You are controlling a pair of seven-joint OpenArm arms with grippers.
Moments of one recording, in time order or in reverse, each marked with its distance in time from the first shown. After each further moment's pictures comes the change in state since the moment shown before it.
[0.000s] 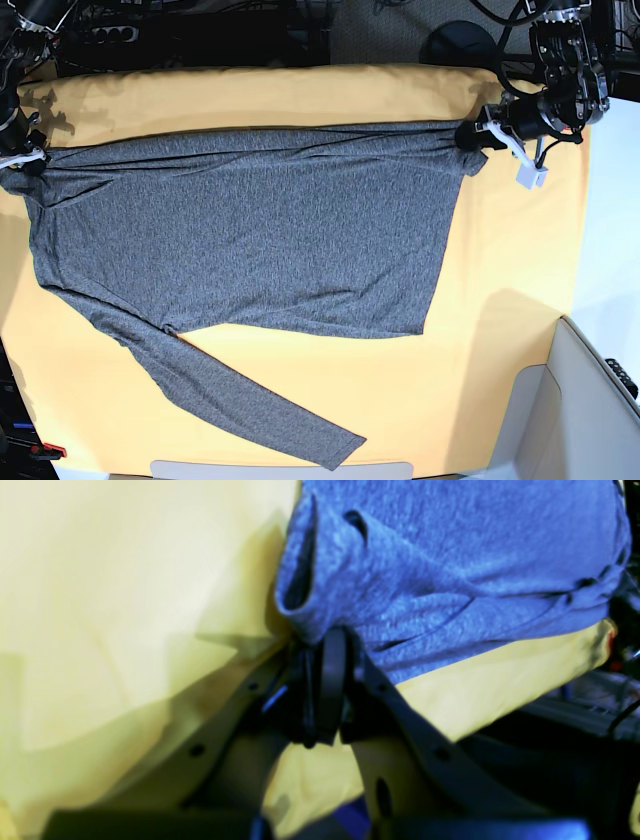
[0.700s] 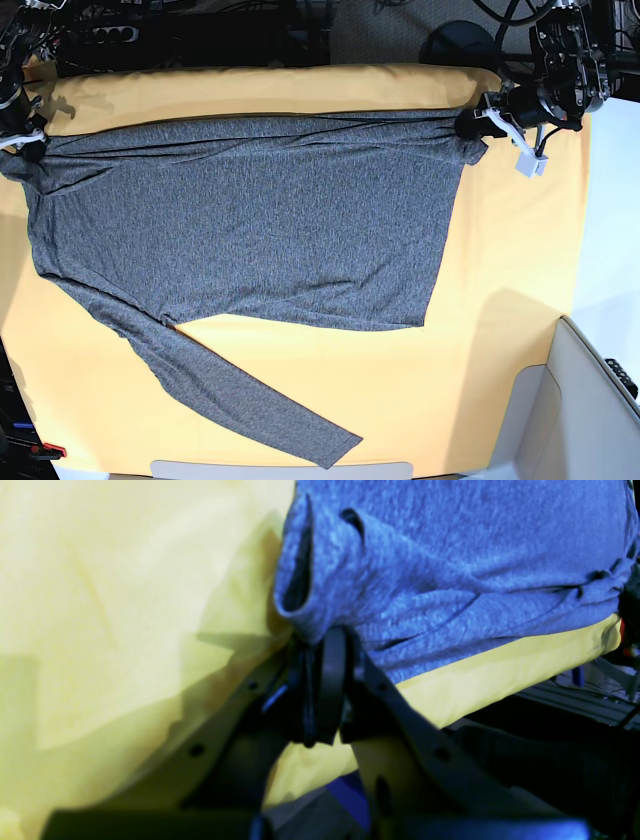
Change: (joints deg) left arm 3.3 0.0 -0.2 2.9 0.1 0.0 -0.9; right arm -6.4 -2.5 0.8 2.2 1.8 0.7 6.0
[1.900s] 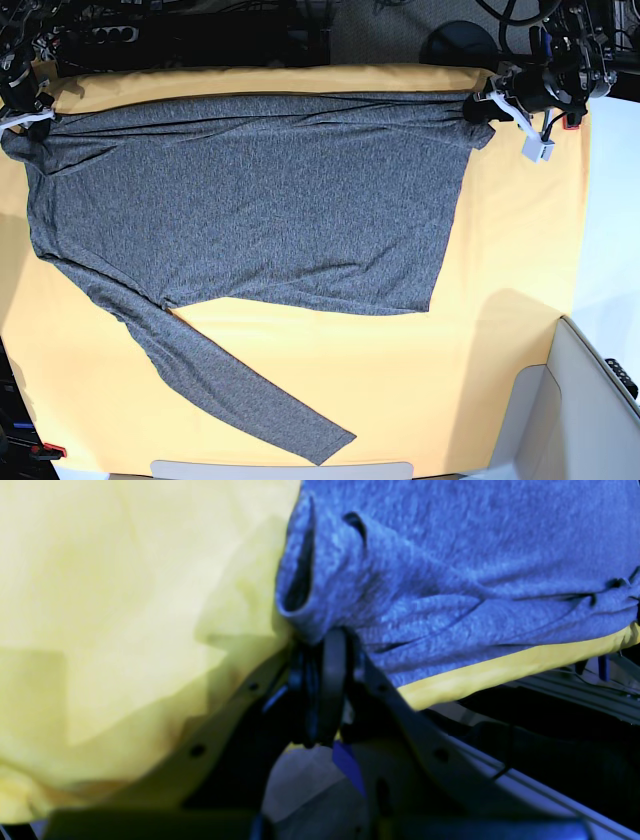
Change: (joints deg) left arm 4.8 0.3 -2.8 5.2 1.3 0.1 1.2; right arm -6.1 -2.8 0.2 6.7 -2.2 -1.4 0.8
